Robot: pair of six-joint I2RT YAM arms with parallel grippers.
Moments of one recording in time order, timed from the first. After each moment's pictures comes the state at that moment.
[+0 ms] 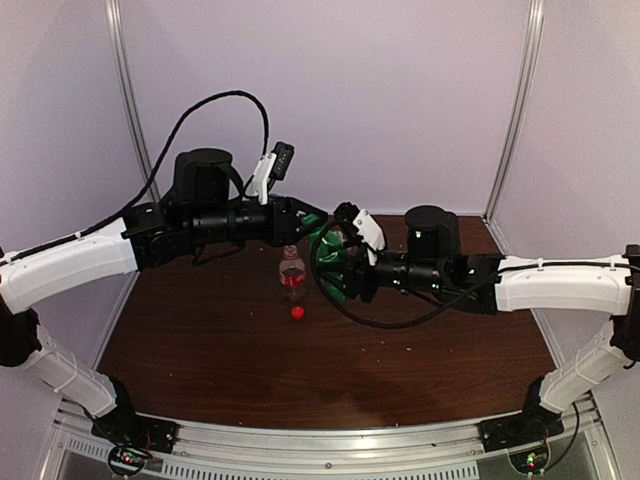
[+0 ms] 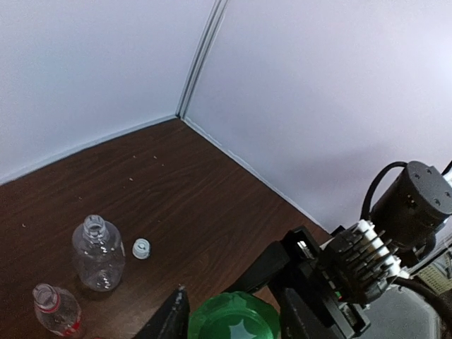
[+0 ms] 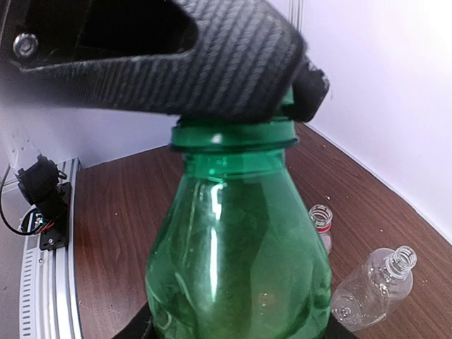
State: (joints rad) left arm -0.92 1.40 1.28 -0.12 0.18 -0.38; right arm 0.97 1.43 1.00 0.21 -0.14 -0.02
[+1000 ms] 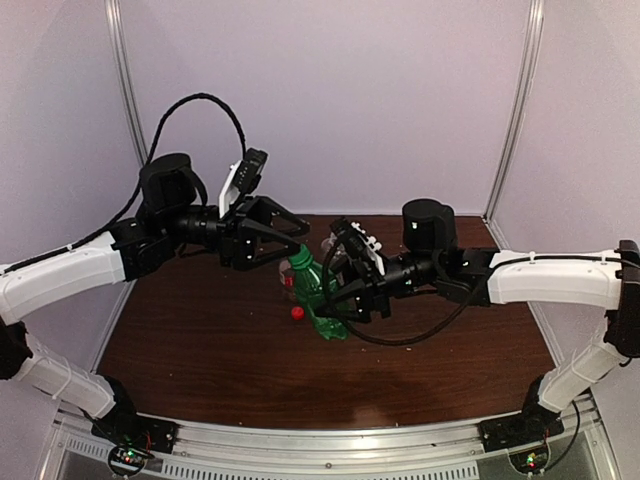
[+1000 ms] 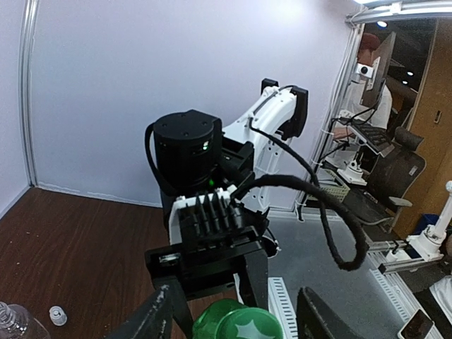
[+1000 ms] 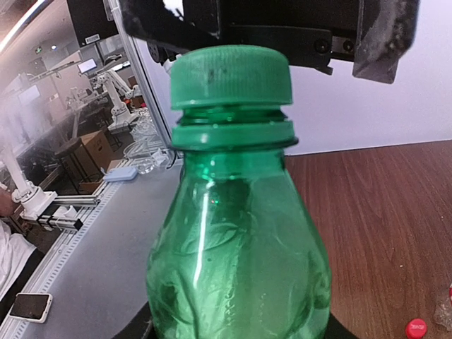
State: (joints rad) left arm -0.77 1.30 1.10 0.18 0.97 -0.19; right arm 0.91 1.47 1.03 0.22 -0.89 0.06
